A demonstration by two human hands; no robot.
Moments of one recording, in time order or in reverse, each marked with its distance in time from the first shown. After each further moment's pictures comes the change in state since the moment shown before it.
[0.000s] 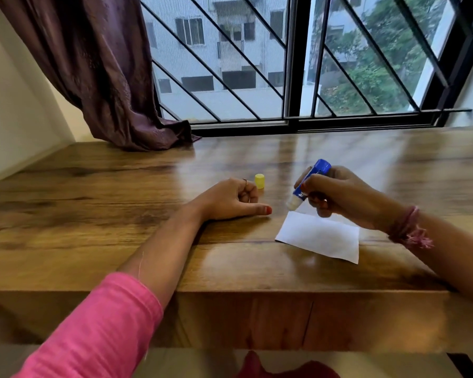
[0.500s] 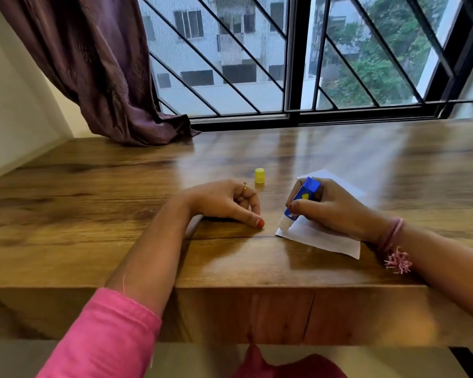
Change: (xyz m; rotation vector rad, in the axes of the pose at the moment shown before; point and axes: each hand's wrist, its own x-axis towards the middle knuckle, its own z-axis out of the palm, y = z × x) left_hand -0.017 0.026 -0.016 -0.053 -0.315 -0.163; right_hand -0.005 0.022 0.020 -0.255 -0.003 -0.216
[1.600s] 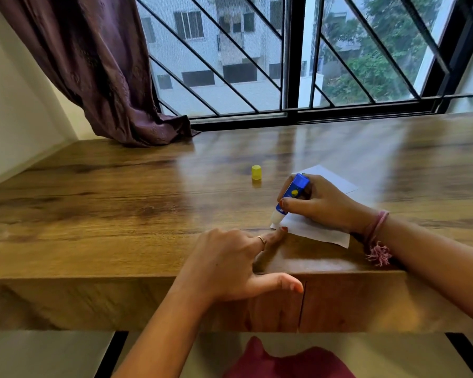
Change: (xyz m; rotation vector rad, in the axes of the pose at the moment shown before) left_hand -0.067 0.024 0.103 0.896 0.539 0.196; right_hand -0.001 -0.001 0.004 -0.071 0.001 -0.066
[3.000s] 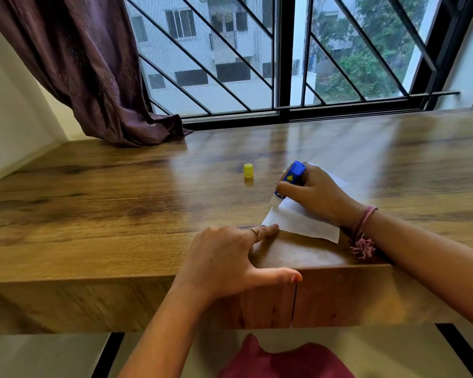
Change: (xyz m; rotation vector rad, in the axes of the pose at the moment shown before) left_hand 0.007 0.014 -0.007 -0.105 -0.040 -0.188; right_hand 0.005 0.008 -0.002 -0.127 0.223 0.081
